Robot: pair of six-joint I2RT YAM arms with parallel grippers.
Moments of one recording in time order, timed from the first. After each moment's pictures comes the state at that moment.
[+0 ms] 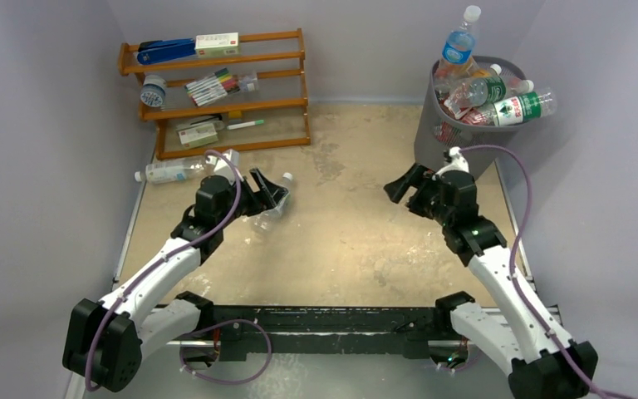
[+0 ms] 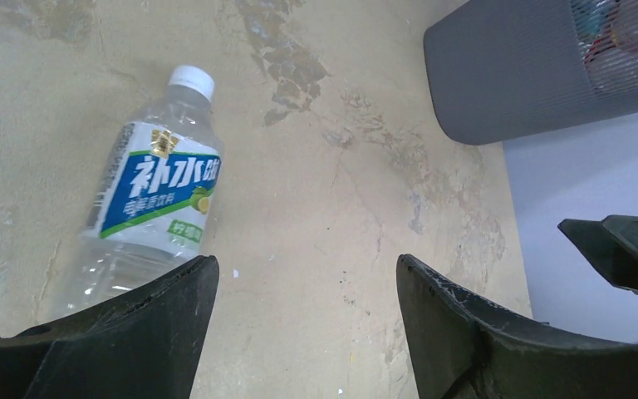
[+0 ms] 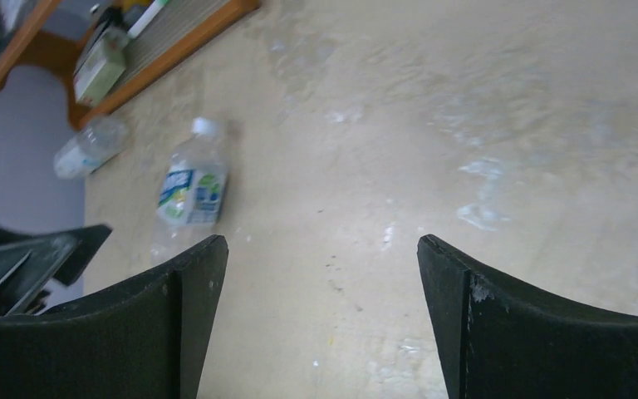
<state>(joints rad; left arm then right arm) -0.38 1.01 0.57 0.09 0.16 -0.73 0.34 0.88 0.75 -0.35 -0.03 0.69</state>
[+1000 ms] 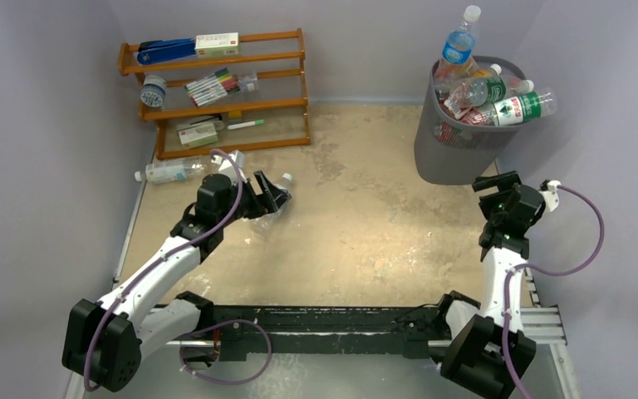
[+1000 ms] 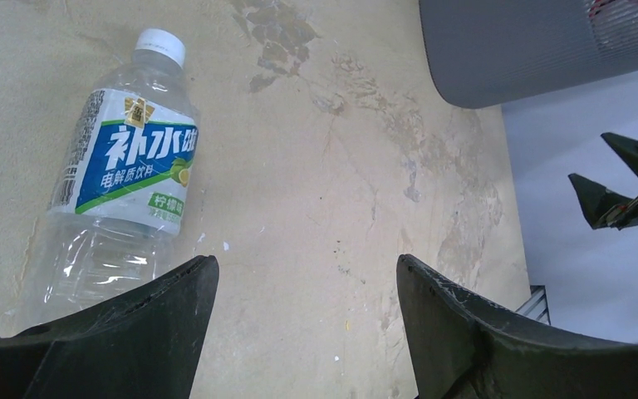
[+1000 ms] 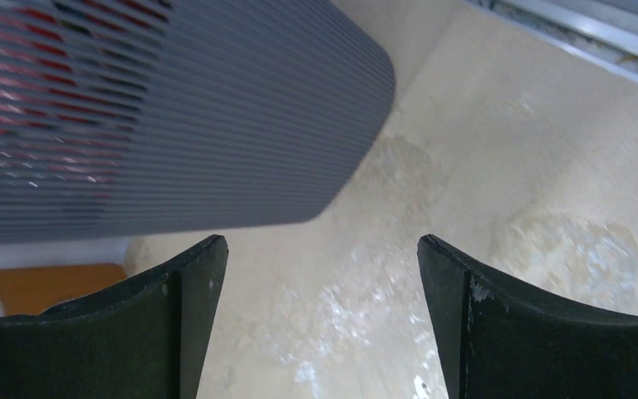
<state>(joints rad) -0.39 1.01 0.60 0.00 0.22 -0.71 -0.48 0.89 0.56 -0.13 -0.04 0.77</state>
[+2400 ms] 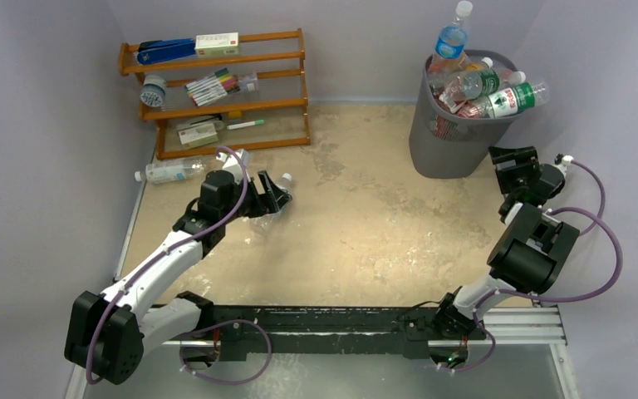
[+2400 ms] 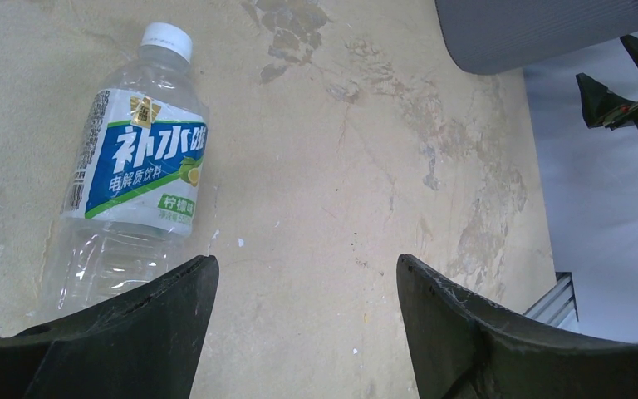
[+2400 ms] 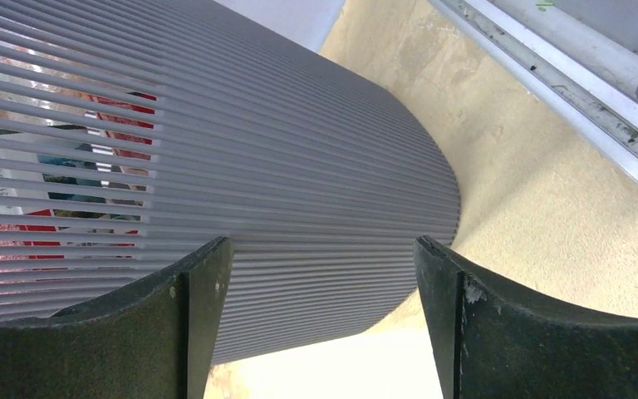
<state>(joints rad) -0.39 1.05 0.63 -0.03 0.24 -0.65 -0.62 1.63 0.77 0.59 -0.42 0.90</state>
